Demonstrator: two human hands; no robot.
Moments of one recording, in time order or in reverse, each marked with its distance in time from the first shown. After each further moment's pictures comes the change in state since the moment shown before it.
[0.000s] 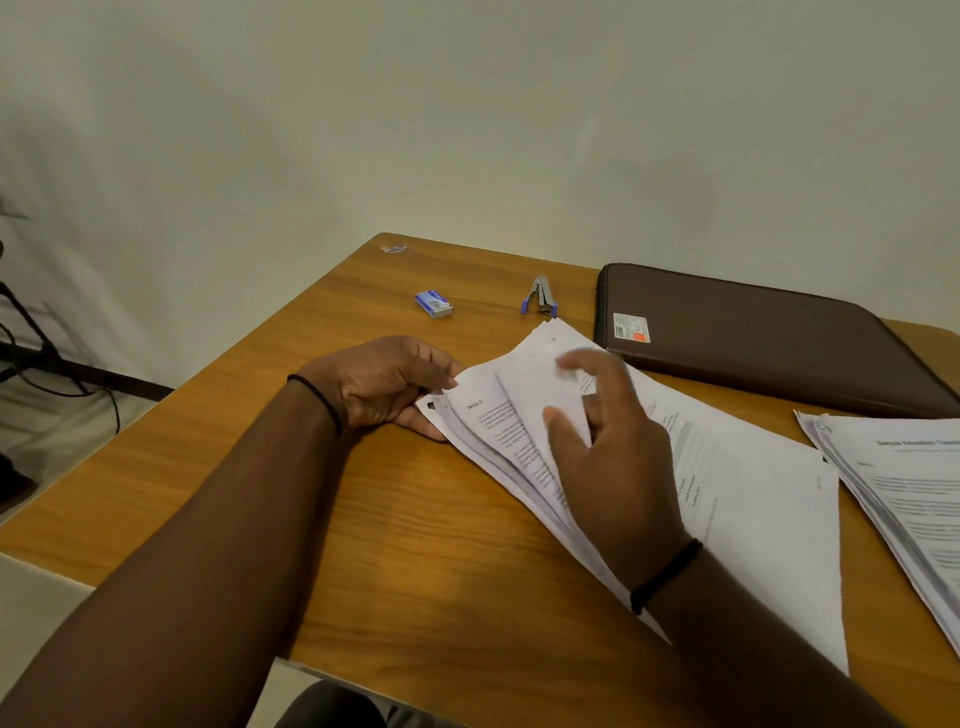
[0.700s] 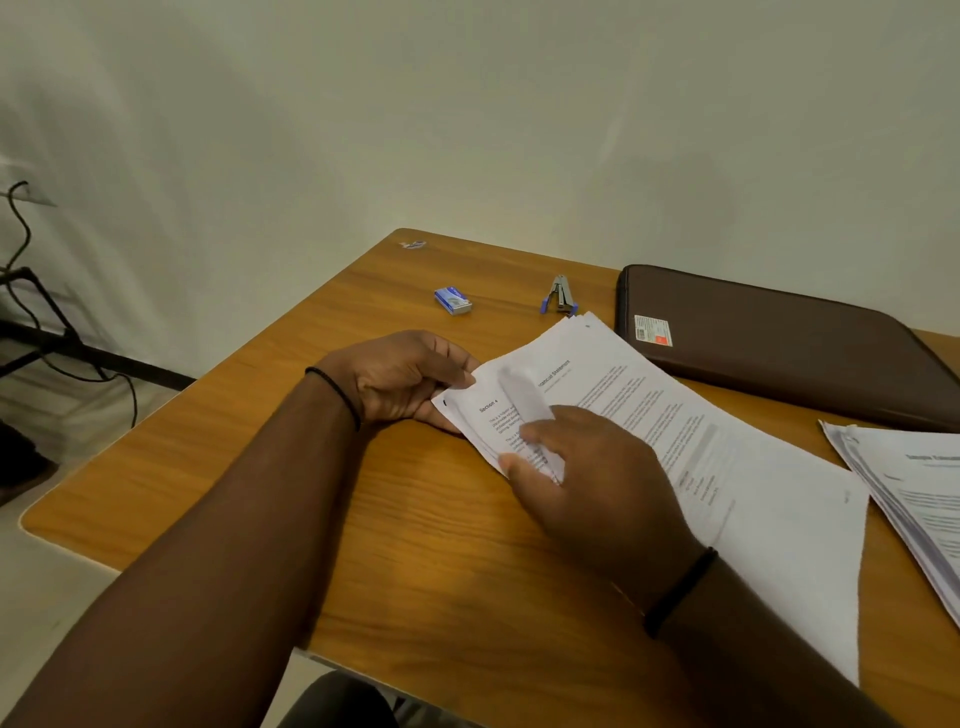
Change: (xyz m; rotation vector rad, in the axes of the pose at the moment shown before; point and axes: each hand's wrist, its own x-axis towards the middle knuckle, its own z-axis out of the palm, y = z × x) left_hand -0.004 0.001 -0.001 -0.076 -0.027 -0.014; right_hand -0.004 -0.007 0.005 -0.405 -0.309 -0.250
